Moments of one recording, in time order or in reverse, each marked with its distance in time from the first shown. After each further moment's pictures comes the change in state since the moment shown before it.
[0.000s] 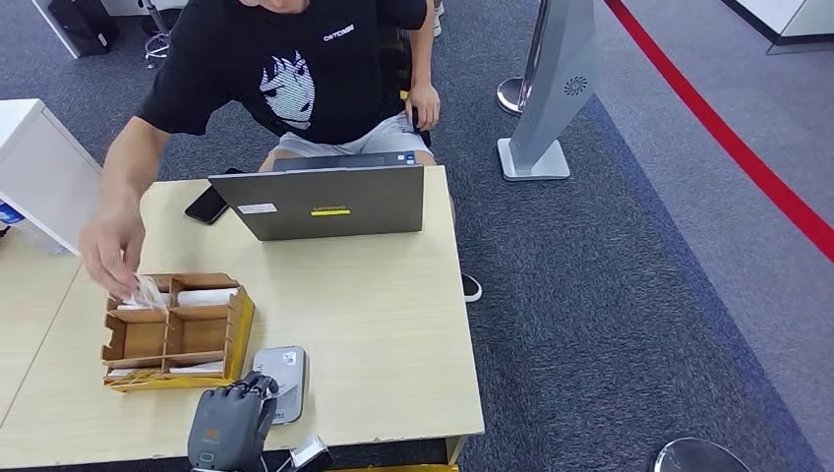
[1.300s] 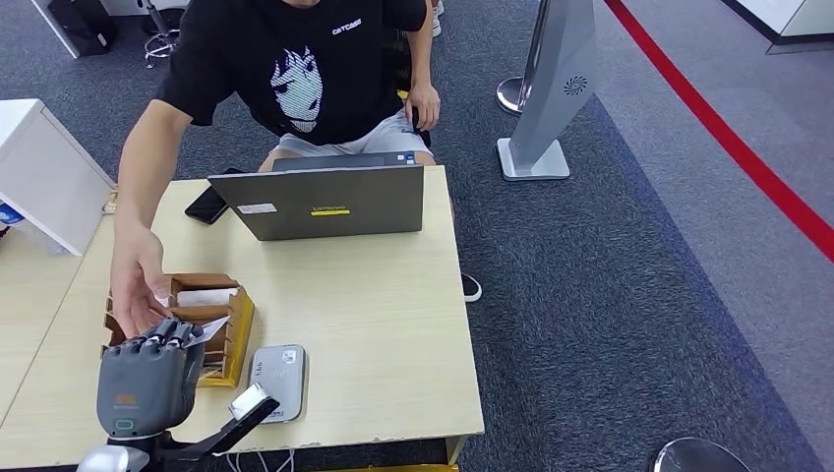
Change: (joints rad) left arm -0.049 0.002 0.121 -0.341 -0.035 -0.034 -0.003; right arm 0.002 0.006 -0.011 0.000 0.104 0.032 0.006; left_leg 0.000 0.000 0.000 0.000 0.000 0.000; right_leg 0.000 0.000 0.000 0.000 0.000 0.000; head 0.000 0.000
